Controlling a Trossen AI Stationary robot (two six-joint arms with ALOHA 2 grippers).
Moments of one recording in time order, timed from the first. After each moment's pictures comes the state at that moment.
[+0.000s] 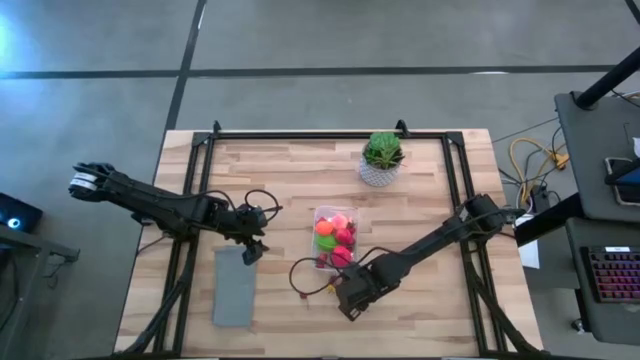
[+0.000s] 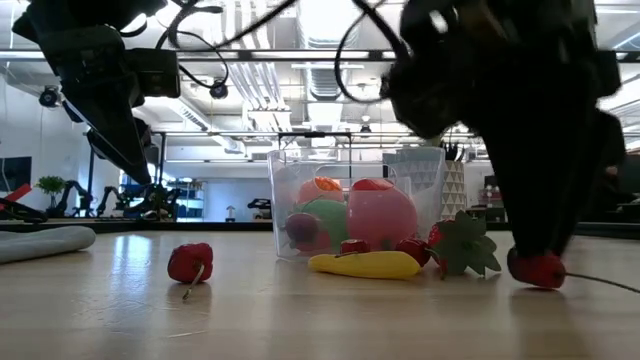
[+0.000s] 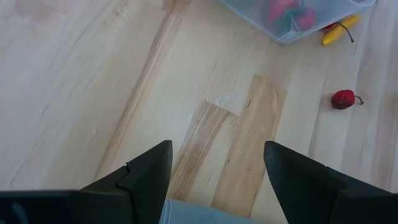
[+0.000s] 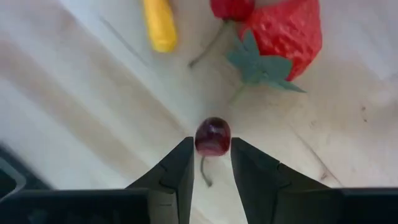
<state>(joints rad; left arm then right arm) -0.19 1.07 0.59 -0.47 -0.03 -0.62 0.47 2.00 1.38 -0.69 -0.12 1.28</state>
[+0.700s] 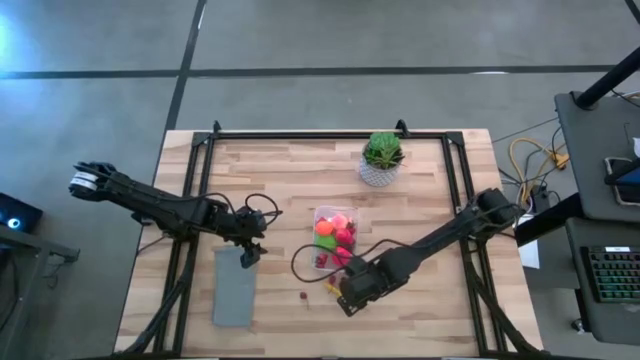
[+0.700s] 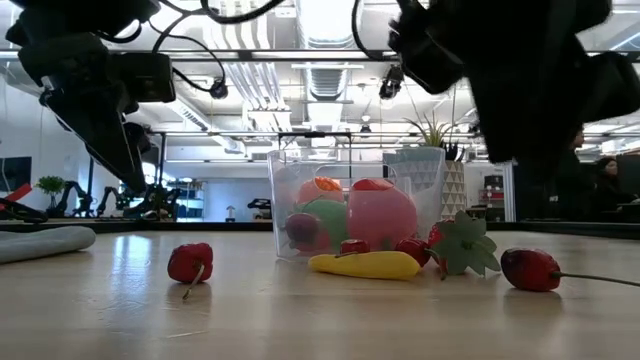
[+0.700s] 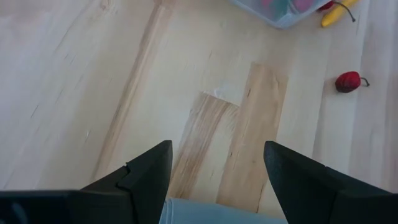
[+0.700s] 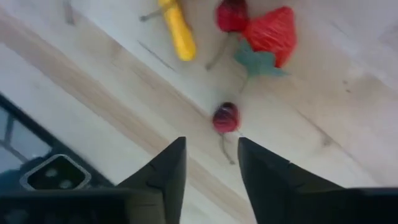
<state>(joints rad) -0.21 1.07 0.56 -0.43 -0.03 -0.57 0.47 1.92 1.40 -0.72 -0.09 1.44</state>
